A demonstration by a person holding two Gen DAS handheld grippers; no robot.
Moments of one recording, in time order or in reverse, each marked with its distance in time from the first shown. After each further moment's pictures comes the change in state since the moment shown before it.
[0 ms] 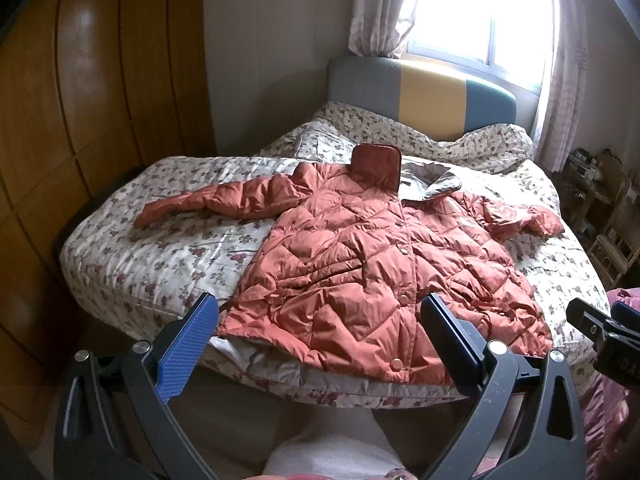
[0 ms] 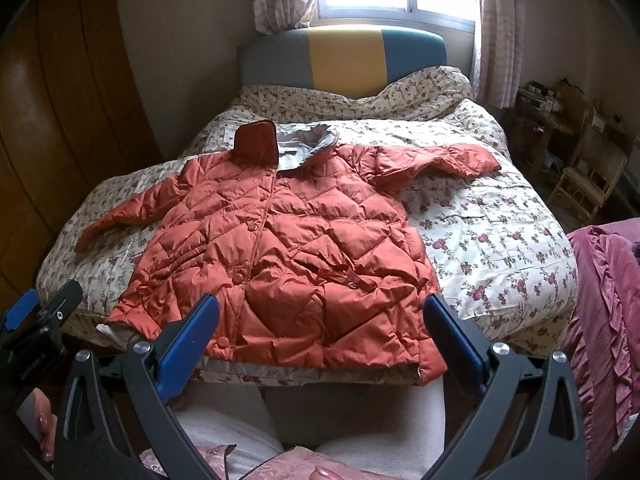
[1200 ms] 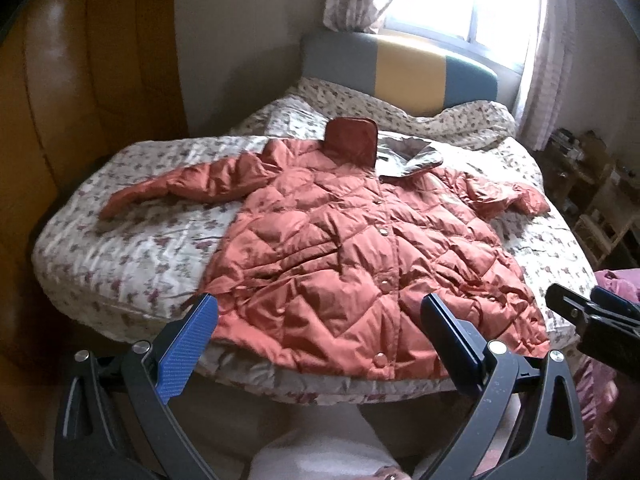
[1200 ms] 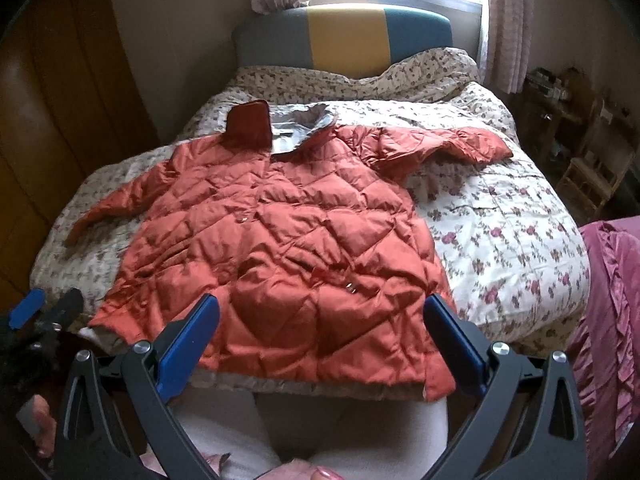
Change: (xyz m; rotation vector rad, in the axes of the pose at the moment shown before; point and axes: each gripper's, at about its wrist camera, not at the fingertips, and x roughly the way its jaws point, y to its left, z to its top) left arm 0.046 -0.011 0.007 0.029 0.099 -0.103; right arm 0.054 -0.012 0.016 -0.007 0.082 -0.007
